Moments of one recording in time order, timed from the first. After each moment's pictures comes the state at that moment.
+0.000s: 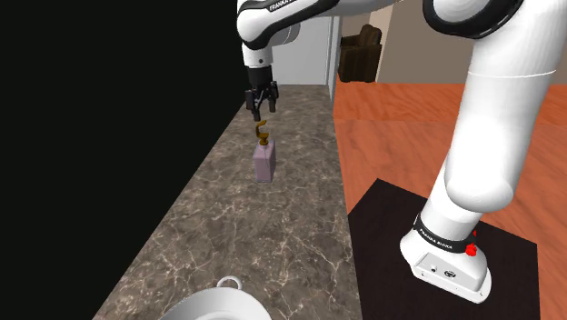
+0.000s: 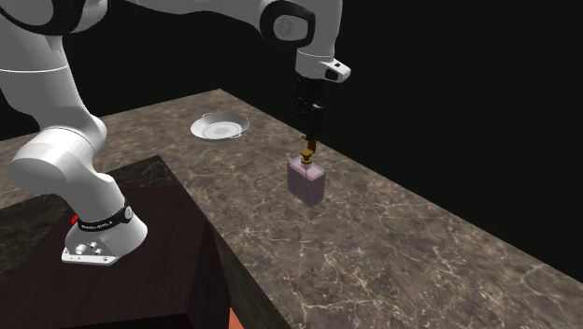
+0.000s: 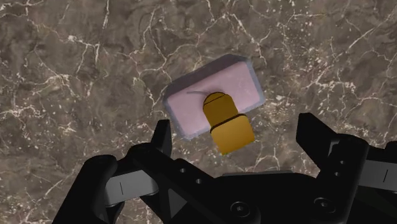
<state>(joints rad) 0.09 0.16 0.01 -1.75 0.04 1.82 -0.10</state>
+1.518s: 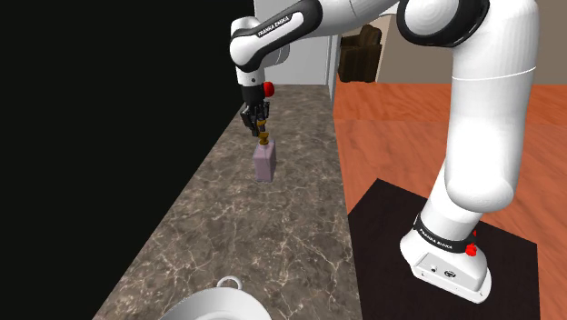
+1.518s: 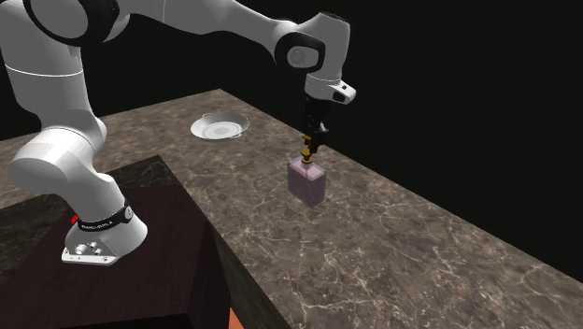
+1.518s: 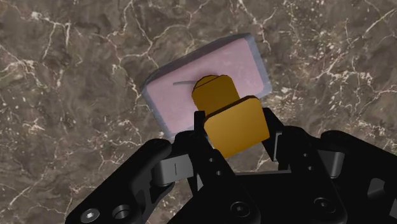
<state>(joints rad) 0.09 0.28 0.02 -1.72 0.06 1.91 -0.10</state>
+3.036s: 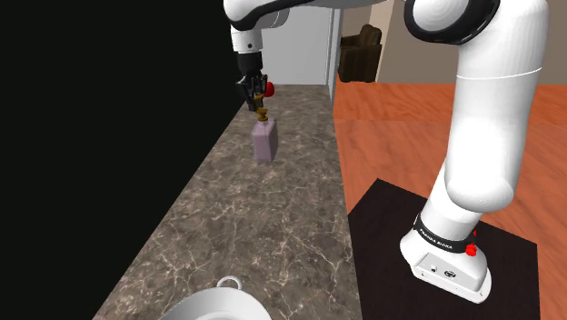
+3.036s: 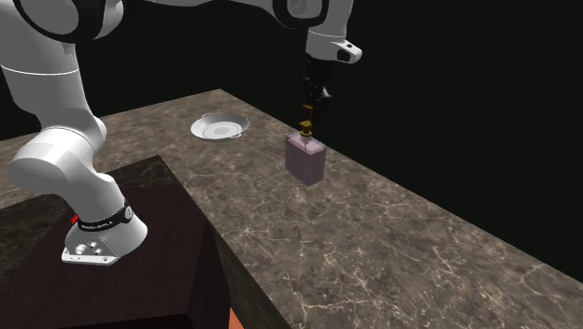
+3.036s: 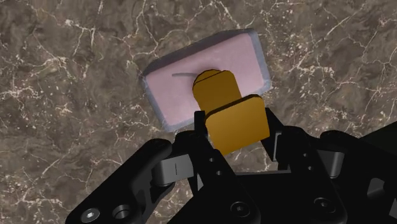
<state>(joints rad) 0.09 0.25 0.02 -1.53 0.05 1.68 -0.09</state>
